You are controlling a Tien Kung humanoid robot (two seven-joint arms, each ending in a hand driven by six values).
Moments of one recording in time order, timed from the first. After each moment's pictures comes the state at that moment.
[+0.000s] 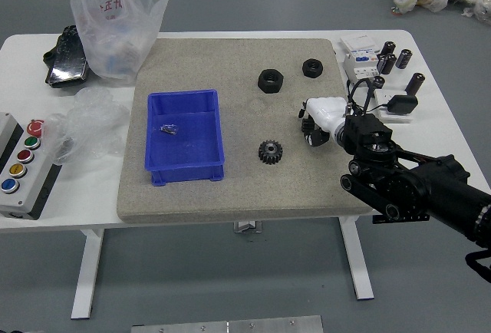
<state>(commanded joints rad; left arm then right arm) -0.22 0.16 -0.83 -0.28 1.33 -0.16 0.22 0.86 -0.19 0.34 0.79 -1.76 -0.14 -0.31</state>
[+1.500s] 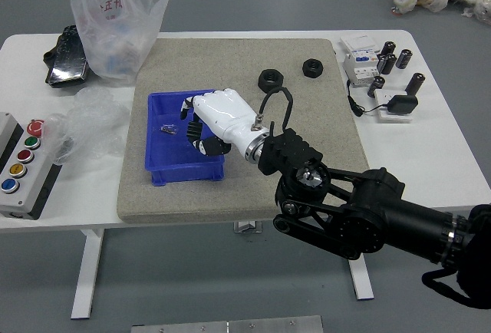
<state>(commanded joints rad) -0.21 0.16 -0.84 -0.28 1.35 -0.16 0.23 0.84 -0.05 0.35 1.19 -1.94 -0.25 -0.35</state>
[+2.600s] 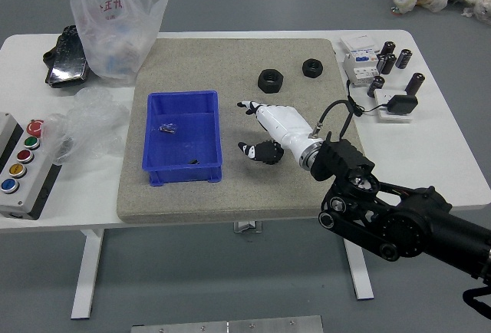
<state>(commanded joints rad) -0.21 0.16 -0.83 -0.28 1.33 -0.15 0.22 0.69 -0.22 0.44 1.19 -1.79 -0.28 -0.29</state>
